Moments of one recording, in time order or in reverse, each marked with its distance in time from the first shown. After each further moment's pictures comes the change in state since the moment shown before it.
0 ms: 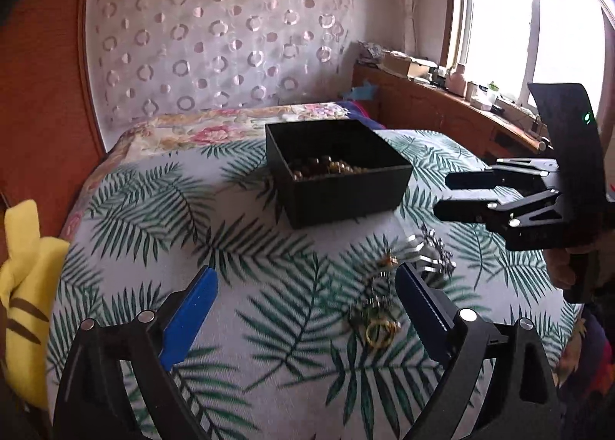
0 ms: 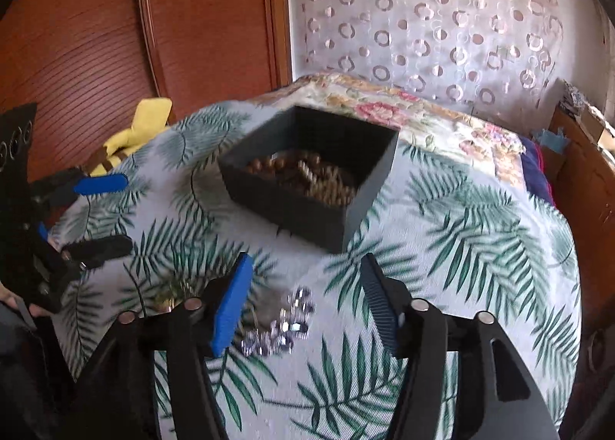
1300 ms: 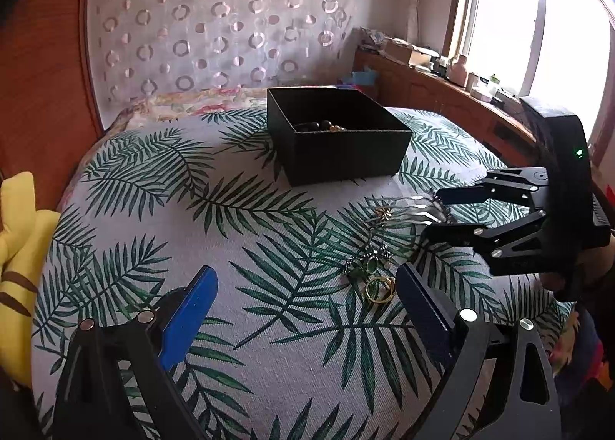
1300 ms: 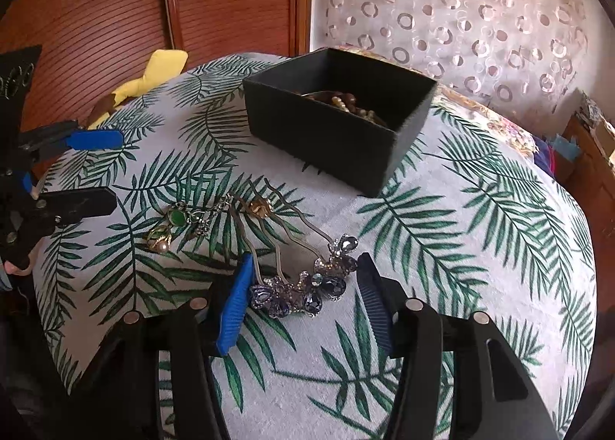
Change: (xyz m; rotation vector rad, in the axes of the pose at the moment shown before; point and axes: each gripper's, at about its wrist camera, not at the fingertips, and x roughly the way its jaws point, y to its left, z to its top) left arm 0.004 0.004 -0.022 -0.025 0.058 -0.016; right arm 0.020 0.020 -0.032 -0.091 0.080 0.003
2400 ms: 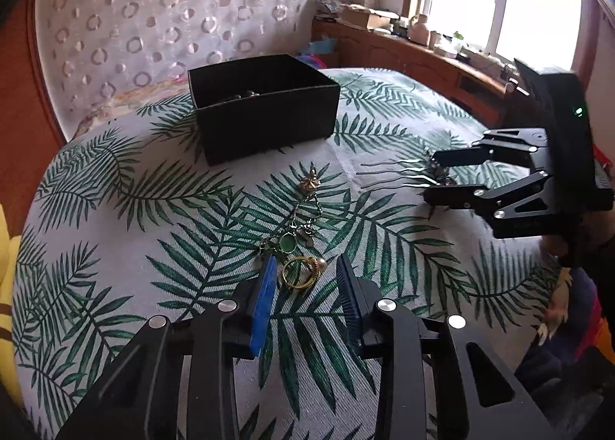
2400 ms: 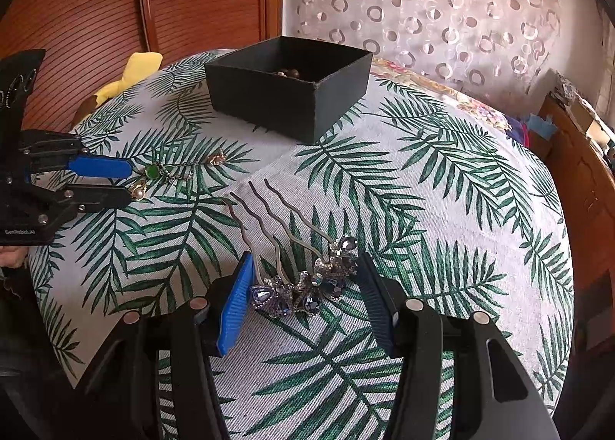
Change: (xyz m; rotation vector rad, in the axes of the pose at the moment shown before) left arm 0.023 -0.051 -0.004 0.144 0.112 -0.073; right arm -0.027 -0.023 -0.036 0.058 0.014 -0.072
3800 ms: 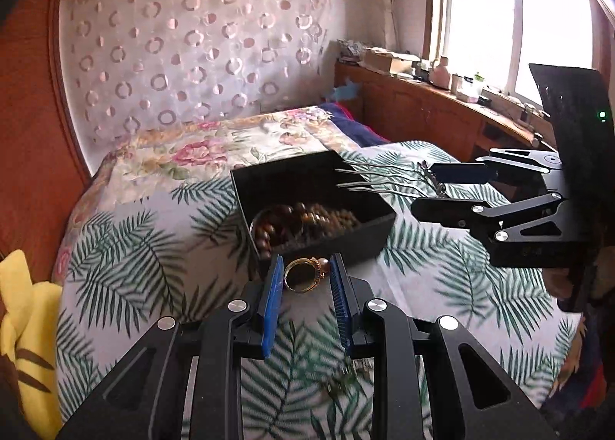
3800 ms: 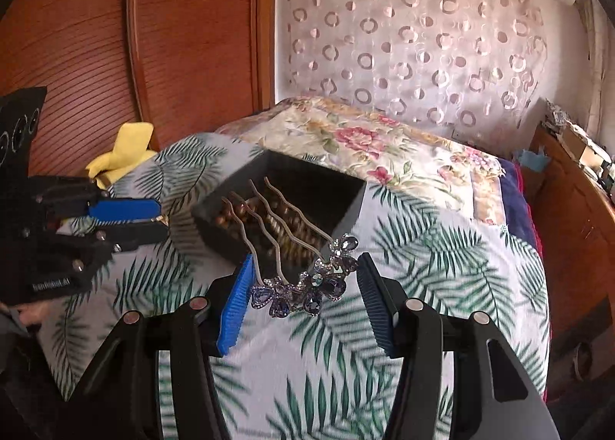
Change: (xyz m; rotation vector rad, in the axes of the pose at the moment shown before) left arm -0.011 0.036 0.086 -0.030 -0.165 0.079; right arm -0.013 -0.007 0.103 0.032 -0.184 -0.021
